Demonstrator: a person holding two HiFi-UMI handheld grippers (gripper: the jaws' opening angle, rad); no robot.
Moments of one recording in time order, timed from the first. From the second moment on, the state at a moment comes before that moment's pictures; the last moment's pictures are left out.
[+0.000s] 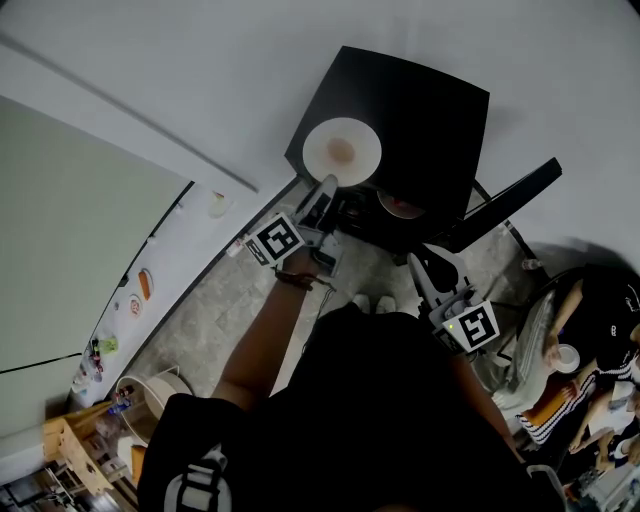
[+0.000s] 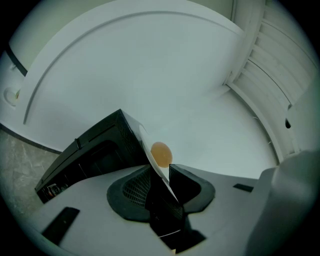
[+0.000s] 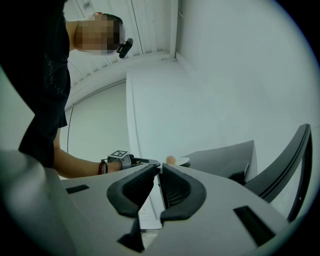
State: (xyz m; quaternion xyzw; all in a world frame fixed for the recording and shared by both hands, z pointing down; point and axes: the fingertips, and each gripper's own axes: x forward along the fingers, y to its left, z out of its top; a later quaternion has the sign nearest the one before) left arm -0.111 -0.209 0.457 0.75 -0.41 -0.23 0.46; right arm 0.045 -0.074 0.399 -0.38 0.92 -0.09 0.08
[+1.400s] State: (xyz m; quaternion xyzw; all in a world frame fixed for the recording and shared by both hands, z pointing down) left arm -0.129 -0.139 0.445 0.69 -0.36 -0.33 0.53; right arm 0.025 -0.042 0.415 -0.33 0.93 -0.16 0.08
